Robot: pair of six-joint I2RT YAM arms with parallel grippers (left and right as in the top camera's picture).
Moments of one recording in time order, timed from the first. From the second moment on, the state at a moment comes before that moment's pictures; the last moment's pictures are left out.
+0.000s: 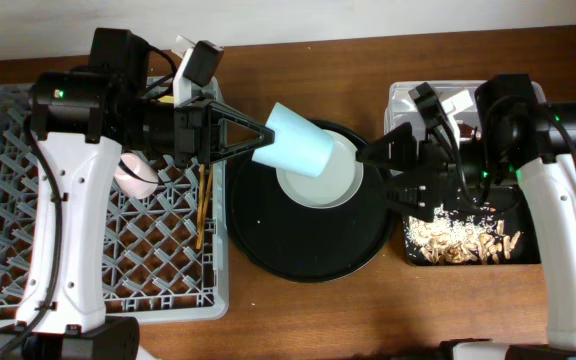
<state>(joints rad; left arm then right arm) -0.15 1.74 2.05 -1.61 1.54 0.47 -0.01 1.49 1.63 -1.66 -1.49 -0.92</state>
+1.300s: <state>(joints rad) -0.27 1.74 2.05 -1.61 1.56 0.56 0.13 1.53 1.62 -1.43 -1.53 -0.95</state>
